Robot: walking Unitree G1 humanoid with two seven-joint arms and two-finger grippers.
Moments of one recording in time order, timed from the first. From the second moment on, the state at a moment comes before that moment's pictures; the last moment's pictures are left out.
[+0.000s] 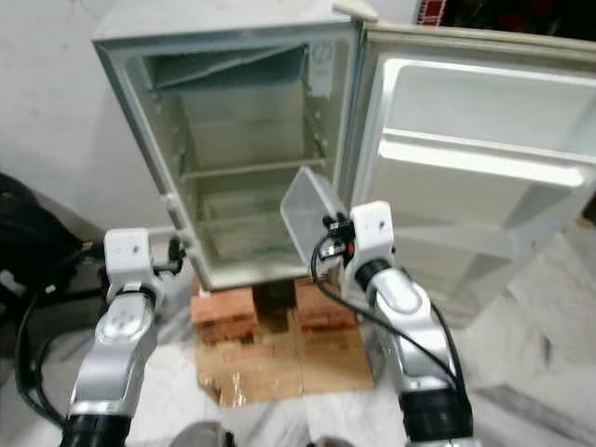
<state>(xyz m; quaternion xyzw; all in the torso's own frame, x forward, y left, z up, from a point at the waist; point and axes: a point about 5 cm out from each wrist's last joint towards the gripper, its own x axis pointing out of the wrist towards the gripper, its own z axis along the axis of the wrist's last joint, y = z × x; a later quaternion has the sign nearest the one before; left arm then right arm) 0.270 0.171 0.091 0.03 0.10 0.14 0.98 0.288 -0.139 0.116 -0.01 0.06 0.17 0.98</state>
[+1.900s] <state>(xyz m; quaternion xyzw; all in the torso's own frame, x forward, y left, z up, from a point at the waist) 0.270 0.166 0.087 0.03 0.13 0.11 0.99 0.290 -0.132 0.120 0.02 0.04 0.17 0.98</state>
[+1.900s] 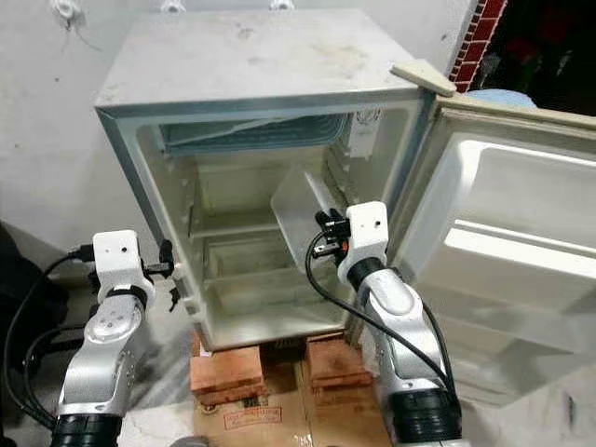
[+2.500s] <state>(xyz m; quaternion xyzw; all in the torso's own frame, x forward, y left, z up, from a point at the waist) 0.265 0.165 0.084 0.04 0.15 0.09 0.98 0.298 -0.138 0.123 0.01 0.04 0.16 0.99</state>
